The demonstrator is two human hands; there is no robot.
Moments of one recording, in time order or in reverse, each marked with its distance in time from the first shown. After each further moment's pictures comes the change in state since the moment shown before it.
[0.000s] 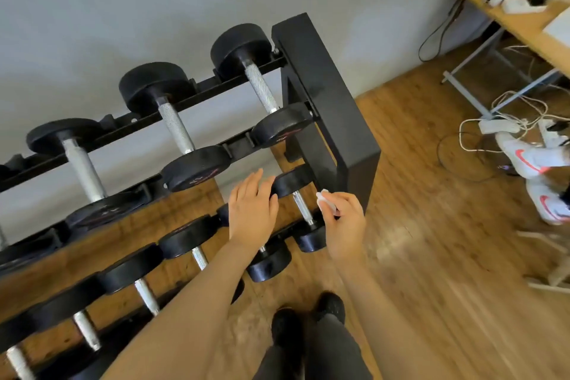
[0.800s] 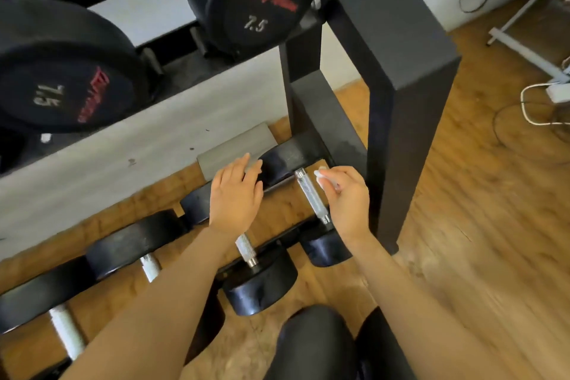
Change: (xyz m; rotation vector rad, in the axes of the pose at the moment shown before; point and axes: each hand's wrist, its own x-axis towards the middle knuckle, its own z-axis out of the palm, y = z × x) left_hand 0.031 -0.106 0.257 0.227 -0.010 0.062; right_hand 0.047 0.244 0.157 0.028 -0.054 -0.180
